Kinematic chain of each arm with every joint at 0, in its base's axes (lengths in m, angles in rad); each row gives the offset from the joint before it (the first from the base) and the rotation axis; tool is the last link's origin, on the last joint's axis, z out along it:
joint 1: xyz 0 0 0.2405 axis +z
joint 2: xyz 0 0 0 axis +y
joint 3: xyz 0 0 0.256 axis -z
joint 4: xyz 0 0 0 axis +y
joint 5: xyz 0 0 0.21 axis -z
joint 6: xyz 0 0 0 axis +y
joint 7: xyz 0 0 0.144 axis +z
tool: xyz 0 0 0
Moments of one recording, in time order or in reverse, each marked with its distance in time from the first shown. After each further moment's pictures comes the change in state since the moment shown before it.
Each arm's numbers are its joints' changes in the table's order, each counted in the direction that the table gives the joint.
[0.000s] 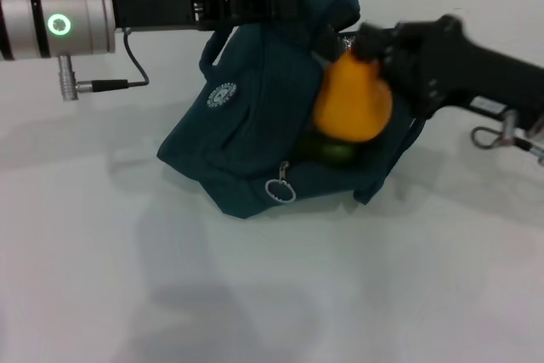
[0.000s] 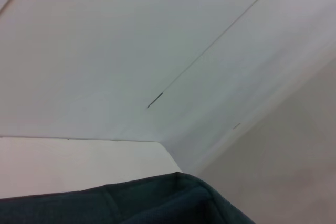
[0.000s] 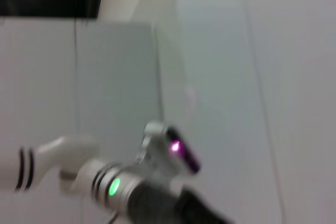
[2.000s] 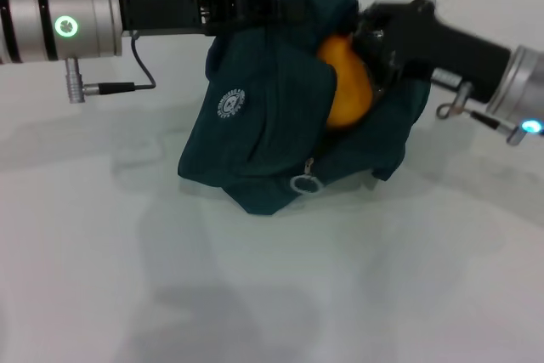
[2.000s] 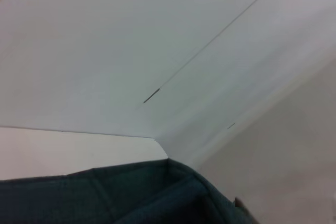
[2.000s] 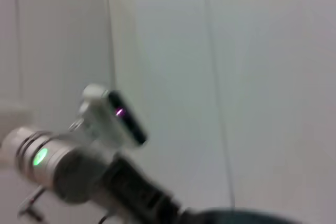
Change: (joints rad) left arm -0.014 0.001 0.000 -0.037 0.006 0.003 -0.008; right arm 0.016 0.002 0.269 -0.045 -0.288 0.280 -0.029
